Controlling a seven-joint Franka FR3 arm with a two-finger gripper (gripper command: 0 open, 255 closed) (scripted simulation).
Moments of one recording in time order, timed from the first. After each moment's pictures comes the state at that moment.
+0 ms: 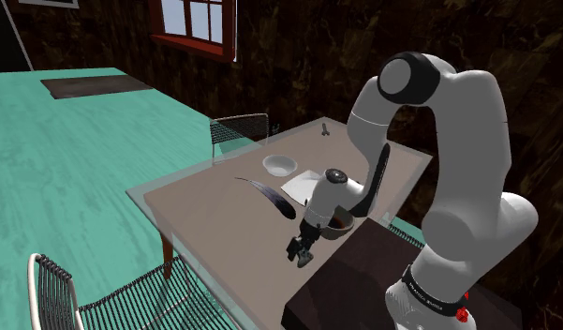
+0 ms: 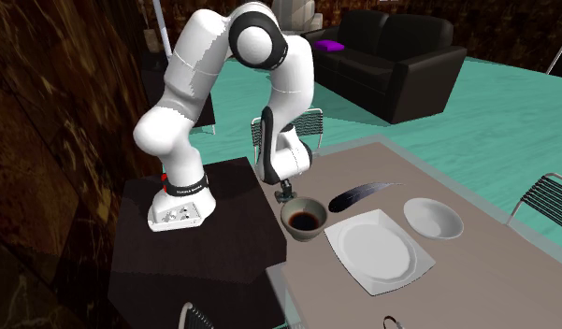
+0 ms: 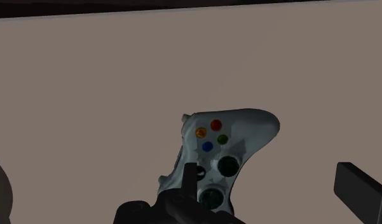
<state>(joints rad) -0.42 0.59 0.16 -2.49 -1.94 3.27 1.72</state>
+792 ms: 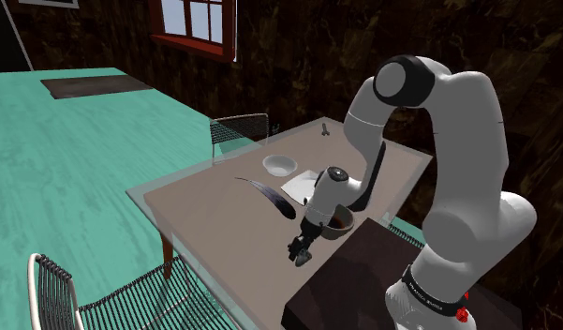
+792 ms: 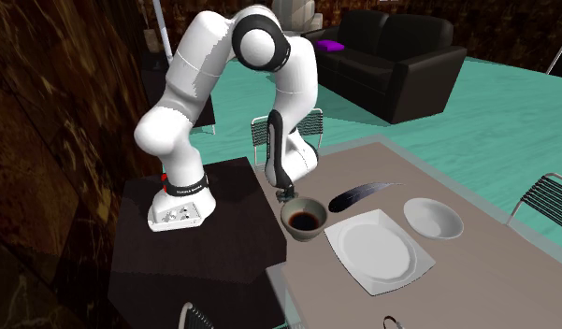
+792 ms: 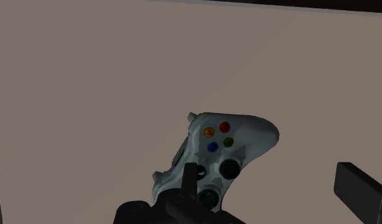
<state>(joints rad) -0.39 0.62 0.13 -2.42 -2.12 3.34 1.81</state>
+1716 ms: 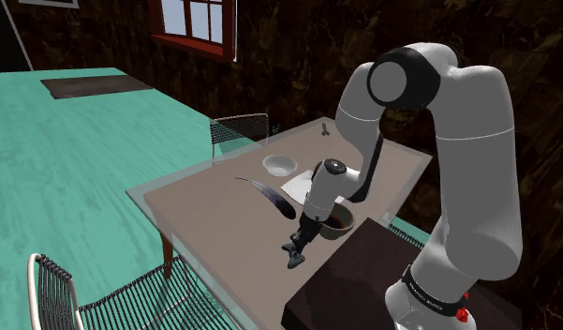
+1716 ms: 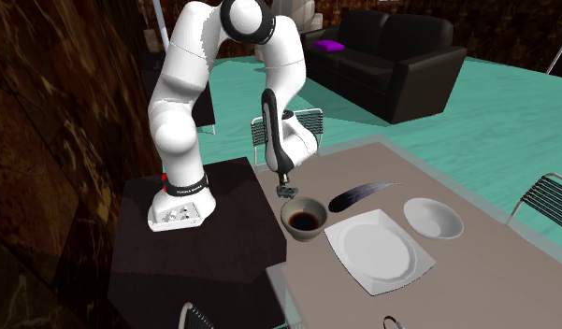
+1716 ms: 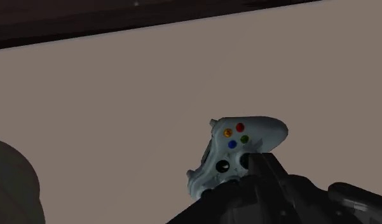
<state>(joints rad) 0.10 0.50 -0.27 -2.46 -2.03 3.48 2.06</state>
